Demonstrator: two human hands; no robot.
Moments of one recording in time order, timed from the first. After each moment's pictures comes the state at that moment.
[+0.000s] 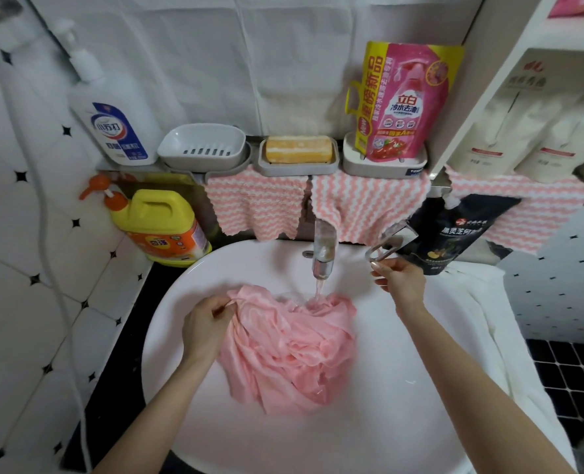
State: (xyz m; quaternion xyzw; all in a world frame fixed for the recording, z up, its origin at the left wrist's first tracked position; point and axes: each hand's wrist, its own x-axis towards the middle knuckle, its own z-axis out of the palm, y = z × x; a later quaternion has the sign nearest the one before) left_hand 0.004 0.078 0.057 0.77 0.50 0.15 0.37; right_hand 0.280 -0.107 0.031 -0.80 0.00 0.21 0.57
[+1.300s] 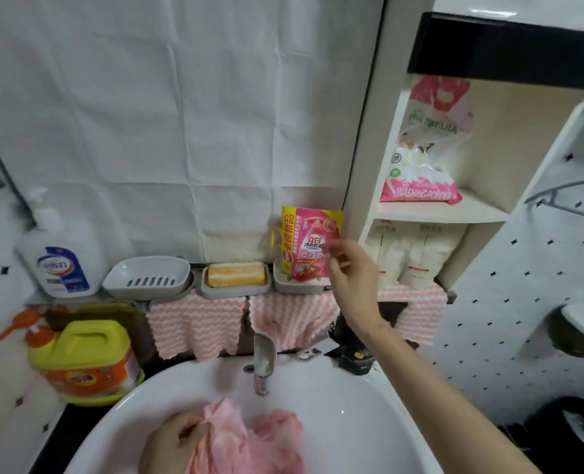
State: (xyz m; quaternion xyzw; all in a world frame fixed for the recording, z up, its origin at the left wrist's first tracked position) left_hand 0.041 0.076 0.078 0.81 0.38 0.08 0.43; right_hand 0.289 -0.084 0.256 -0.76 -0.32 -0.19 0.52
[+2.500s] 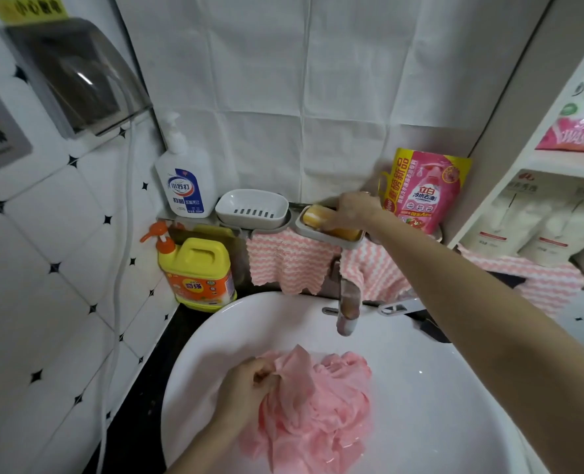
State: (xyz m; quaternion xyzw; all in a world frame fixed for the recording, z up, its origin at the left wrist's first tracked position) left_hand -0.008 0.059 0.051 0.79 0.39 0.13 0.45; right_hand 0.303 0.078 0.245 -0.89 -0.46 0.08 -0.03
